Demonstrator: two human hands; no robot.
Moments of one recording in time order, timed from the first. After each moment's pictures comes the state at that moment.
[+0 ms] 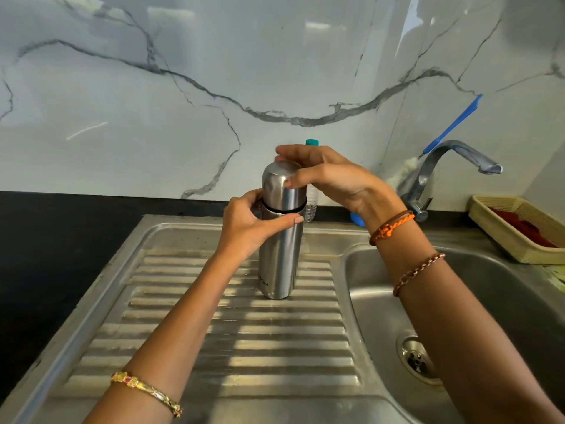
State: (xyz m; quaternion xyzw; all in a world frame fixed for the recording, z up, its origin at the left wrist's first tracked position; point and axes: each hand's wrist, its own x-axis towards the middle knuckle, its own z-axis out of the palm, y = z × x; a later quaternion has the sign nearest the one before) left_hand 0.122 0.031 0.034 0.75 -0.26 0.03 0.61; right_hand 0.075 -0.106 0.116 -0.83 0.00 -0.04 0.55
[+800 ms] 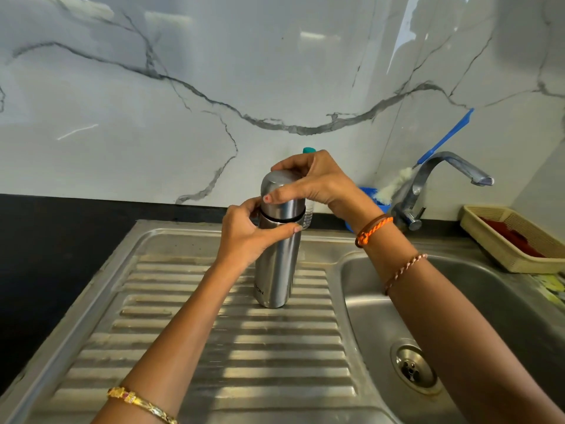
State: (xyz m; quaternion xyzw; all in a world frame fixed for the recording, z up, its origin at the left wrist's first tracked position) left_hand 0.121 0.029 0.030 0.75 -0.26 0.04 0.61; right_hand 0.082 -0.096 0.114 -0.88 0.06 -0.13 0.45
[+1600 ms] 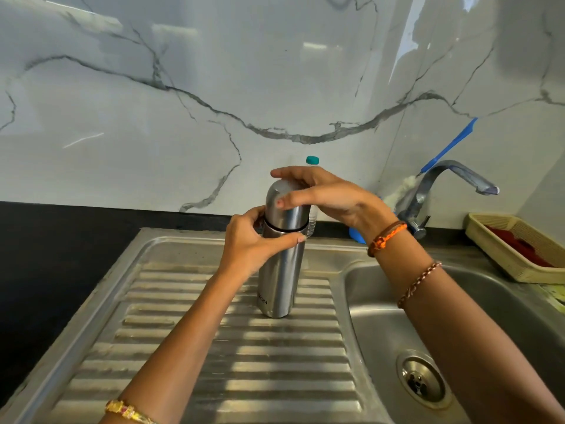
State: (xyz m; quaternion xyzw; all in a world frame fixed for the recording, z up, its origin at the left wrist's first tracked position) left_hand 0.118 0.032 0.029 0.75 -0.26 0.02 0.60; right_hand 0.084 -0.100 0.113 -0.87 0.00 0.00 0.49
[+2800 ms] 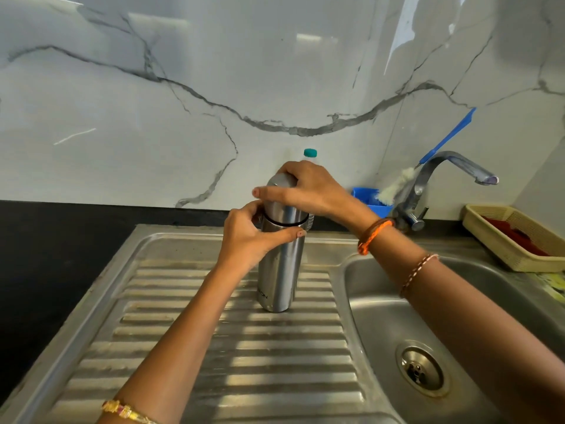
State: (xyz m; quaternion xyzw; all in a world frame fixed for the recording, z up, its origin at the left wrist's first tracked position) left_hand 0.129 0.028 0.034 0.74 -0.27 0.01 0.62; right_hand 0.096 -0.082 0.114 -0.96 0.07 -0.15 0.24
